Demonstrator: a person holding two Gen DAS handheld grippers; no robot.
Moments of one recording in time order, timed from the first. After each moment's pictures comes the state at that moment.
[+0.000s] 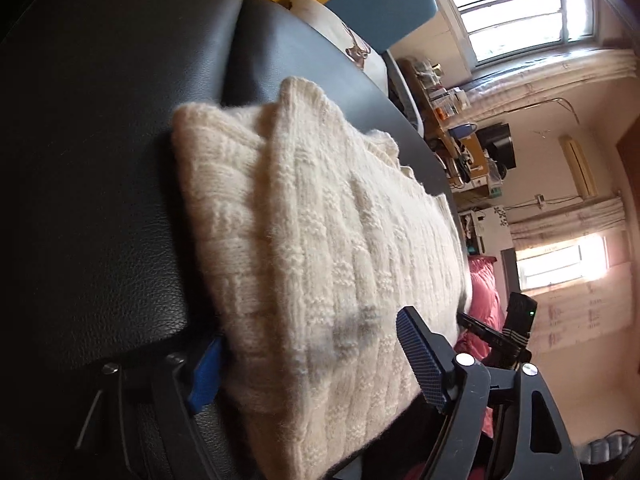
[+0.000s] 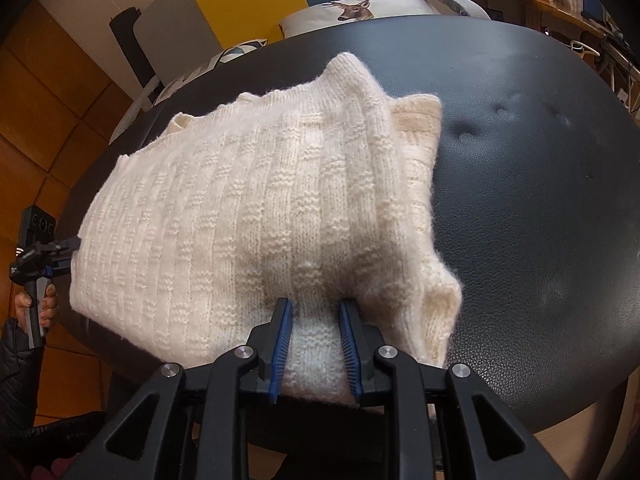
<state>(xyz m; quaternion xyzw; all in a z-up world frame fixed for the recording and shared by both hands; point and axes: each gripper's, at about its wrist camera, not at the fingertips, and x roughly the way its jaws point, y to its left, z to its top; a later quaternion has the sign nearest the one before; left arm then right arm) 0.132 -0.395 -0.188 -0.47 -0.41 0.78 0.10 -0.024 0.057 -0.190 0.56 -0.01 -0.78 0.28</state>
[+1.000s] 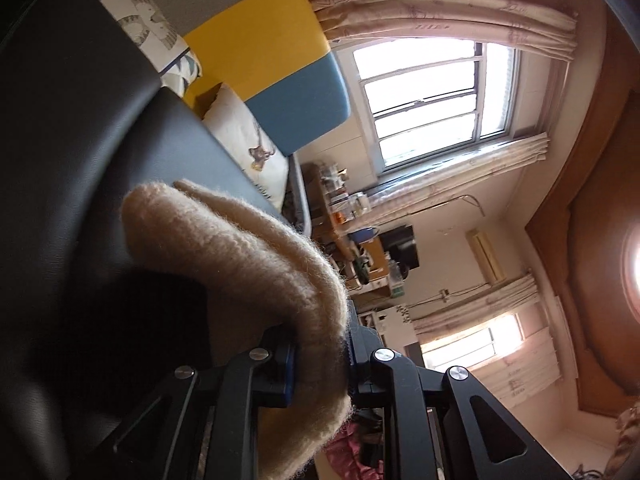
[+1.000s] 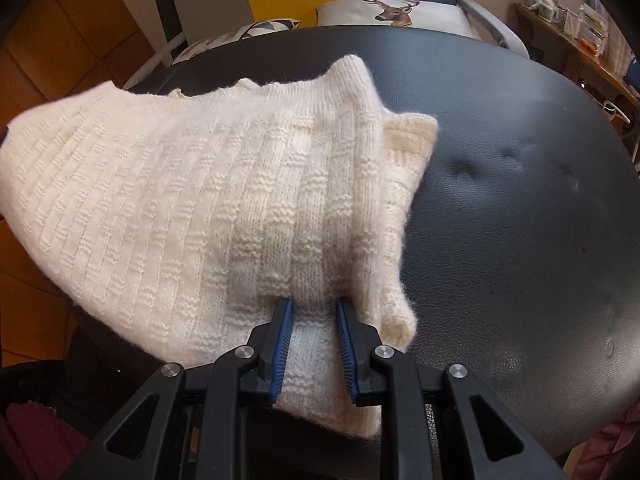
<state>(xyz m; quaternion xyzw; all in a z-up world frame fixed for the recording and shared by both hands) 0.152 -0.357 -0.088 -0.22 -0.54 0.80 0.16 -0.050 0.071 -0.188 0.56 0.09 -0.76 0.32</state>
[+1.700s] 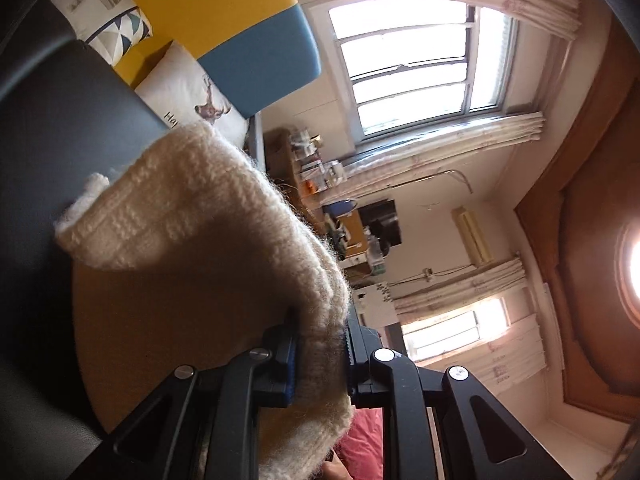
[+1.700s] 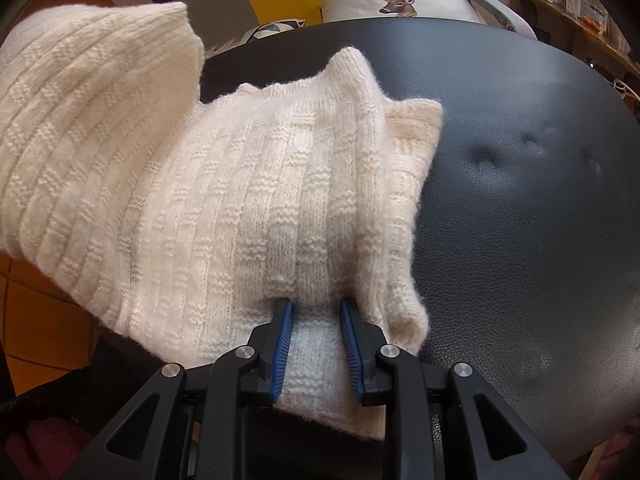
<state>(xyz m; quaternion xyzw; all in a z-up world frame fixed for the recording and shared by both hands) 0.032 -0.236 -0.033 -0.27 -0.53 0.78 0.19 -0.056 0.084 -0.193 0.56 0.05 -0.75 0.34</state>
